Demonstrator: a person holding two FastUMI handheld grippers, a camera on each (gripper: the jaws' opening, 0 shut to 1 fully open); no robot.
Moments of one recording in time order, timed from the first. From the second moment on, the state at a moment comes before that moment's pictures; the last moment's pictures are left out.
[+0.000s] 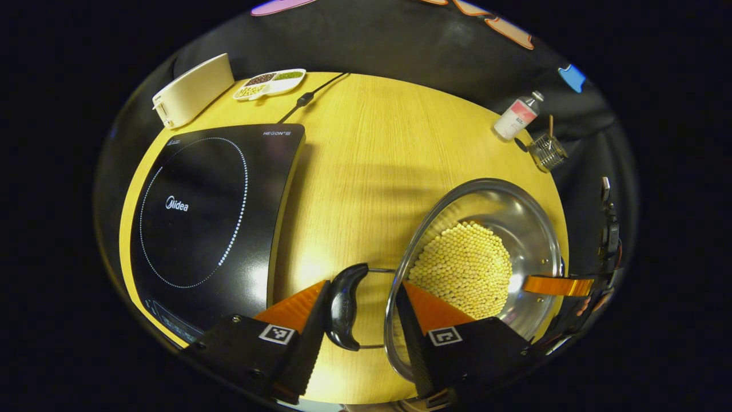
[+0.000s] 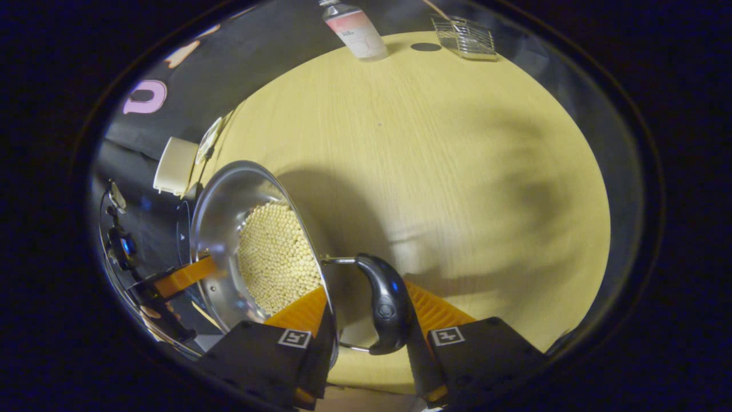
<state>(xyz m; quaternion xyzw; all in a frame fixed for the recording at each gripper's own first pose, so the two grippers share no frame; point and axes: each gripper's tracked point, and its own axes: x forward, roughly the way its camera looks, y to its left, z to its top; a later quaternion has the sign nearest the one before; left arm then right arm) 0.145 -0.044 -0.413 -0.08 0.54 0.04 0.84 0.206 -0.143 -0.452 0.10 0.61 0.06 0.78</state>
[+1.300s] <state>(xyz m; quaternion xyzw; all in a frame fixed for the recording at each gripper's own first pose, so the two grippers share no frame) 0.084 -0.033 -0.360 -0.06 0.52 0.06 0.85 0.158 -0.129 -0.390 0.05 0.54 0.07 0.84</state>
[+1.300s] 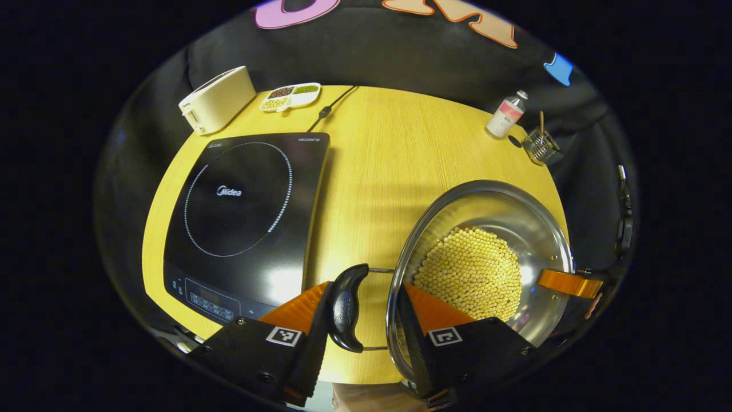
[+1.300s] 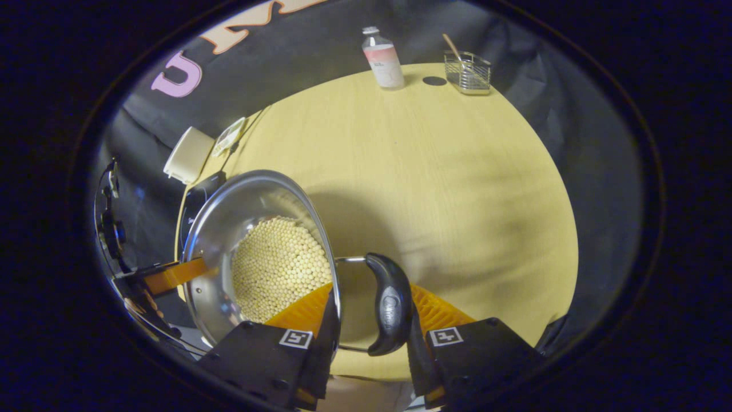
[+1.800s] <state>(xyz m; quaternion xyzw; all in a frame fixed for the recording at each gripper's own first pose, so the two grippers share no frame) 0.059 0.062 -0.325 -0.07 0.49 0.06 0.86 0.127 -0.026 -0.369 0.06 0.53 0.08 0.84</state>
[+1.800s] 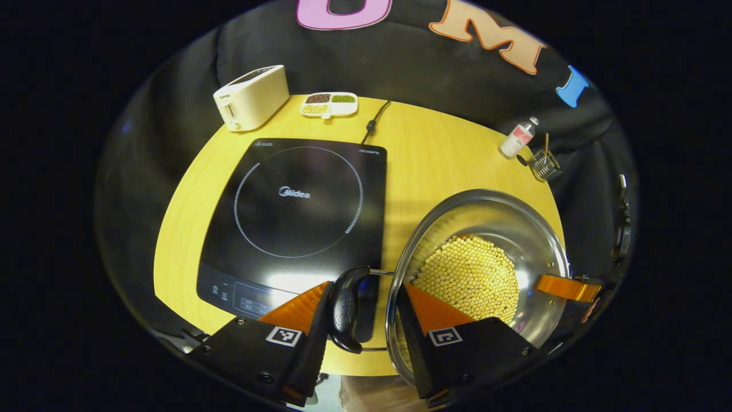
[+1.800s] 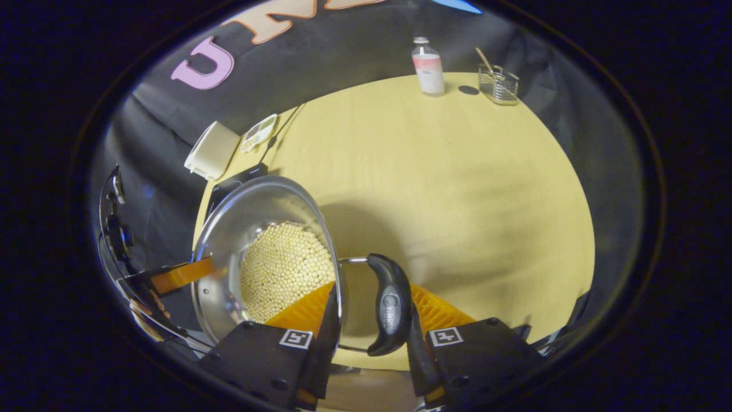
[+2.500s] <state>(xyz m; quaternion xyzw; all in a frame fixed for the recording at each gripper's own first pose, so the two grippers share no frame) 0.073 0.225 -0.313 -0.09 0.47 0.11 0.87 0.156 0.149 -0.363 0.03 0.53 0.11 0.84</state>
